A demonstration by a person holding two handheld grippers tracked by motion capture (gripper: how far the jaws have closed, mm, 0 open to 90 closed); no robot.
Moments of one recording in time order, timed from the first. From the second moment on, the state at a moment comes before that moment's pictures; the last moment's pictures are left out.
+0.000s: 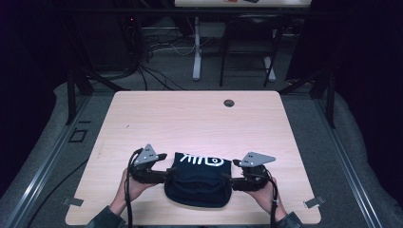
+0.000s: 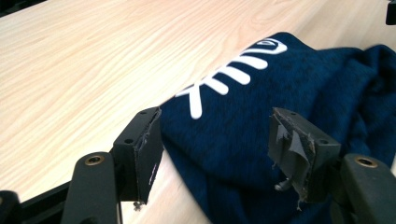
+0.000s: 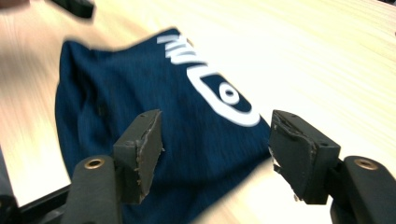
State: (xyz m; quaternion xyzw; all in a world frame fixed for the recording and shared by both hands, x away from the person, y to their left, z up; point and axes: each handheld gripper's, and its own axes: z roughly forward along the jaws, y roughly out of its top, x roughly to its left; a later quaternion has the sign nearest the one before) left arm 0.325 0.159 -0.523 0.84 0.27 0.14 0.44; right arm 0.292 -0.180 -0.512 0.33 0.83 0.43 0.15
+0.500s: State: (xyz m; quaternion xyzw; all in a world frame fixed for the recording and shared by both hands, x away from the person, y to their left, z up) left arm 0.317 0.129 -0.562 0.89 0.25 0.12 0.36; right arm 0.299 -0.137 -0.555 0.32 0.88 0.34 0.13
